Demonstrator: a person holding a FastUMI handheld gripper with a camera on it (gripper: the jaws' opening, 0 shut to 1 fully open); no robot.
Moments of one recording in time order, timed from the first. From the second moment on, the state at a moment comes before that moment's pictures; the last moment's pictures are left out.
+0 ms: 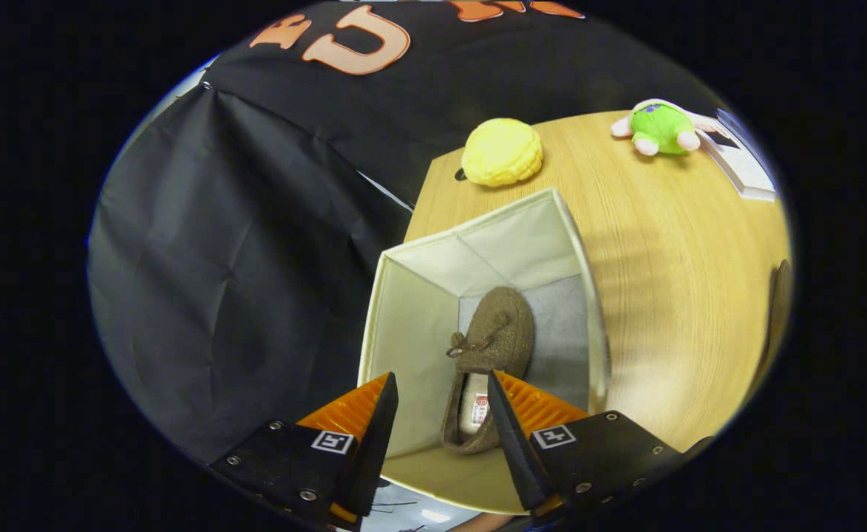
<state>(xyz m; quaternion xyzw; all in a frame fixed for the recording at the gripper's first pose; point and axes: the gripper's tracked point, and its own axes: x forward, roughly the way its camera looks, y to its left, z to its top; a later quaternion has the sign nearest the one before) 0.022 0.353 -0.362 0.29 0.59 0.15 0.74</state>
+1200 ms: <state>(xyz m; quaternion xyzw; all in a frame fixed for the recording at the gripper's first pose) -0.065 0.019 -0.359 0.14 0.51 0.01 0.85</state>
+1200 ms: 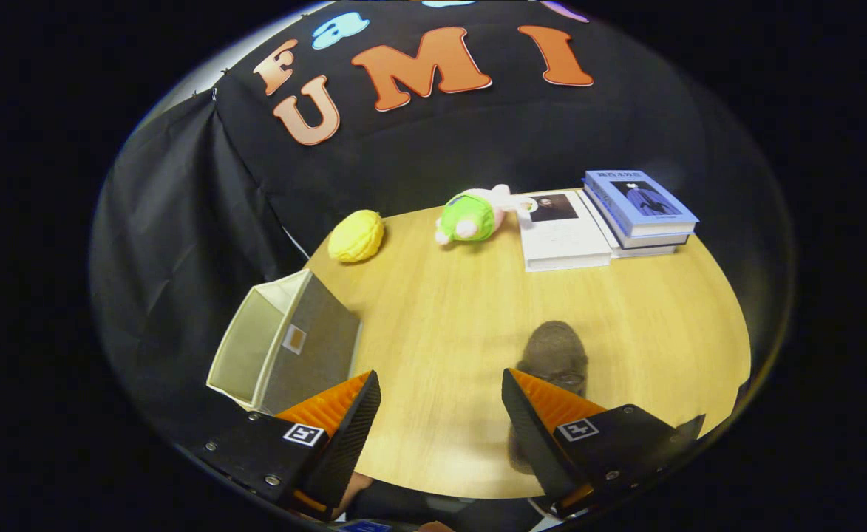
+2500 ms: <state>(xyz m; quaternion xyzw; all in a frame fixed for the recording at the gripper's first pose) -0.112 -0.074 -0.495 0.14 0.58 -0.10 0.80</state>
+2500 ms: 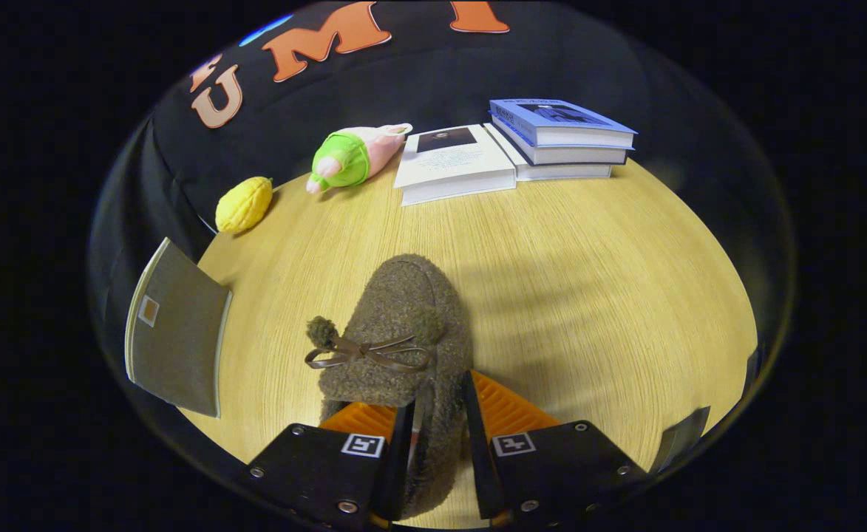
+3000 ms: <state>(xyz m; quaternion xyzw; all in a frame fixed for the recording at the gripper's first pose) -0.099 -0.065 -0.472 0.18 0.57 -0.12 0.79</state>
